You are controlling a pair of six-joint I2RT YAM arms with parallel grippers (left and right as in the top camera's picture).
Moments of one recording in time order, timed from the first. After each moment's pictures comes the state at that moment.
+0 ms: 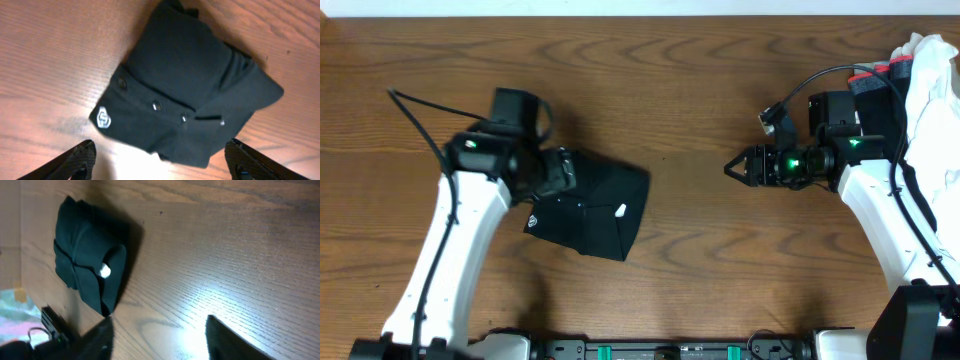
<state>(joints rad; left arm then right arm) -0.09 1.44 1.24 -1.12 0.10 -0.38 0.06 1.53 1.08 -0.78 -0.67 0.08</state>
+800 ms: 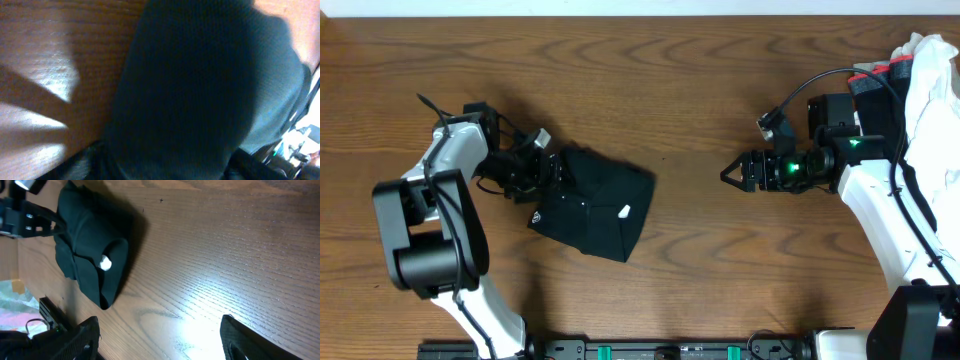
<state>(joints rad) 0.17 1.99 1.23 -1.00 0.65 0.17 0.06 1.53 1.08 -0.82 -0.67 0.04</state>
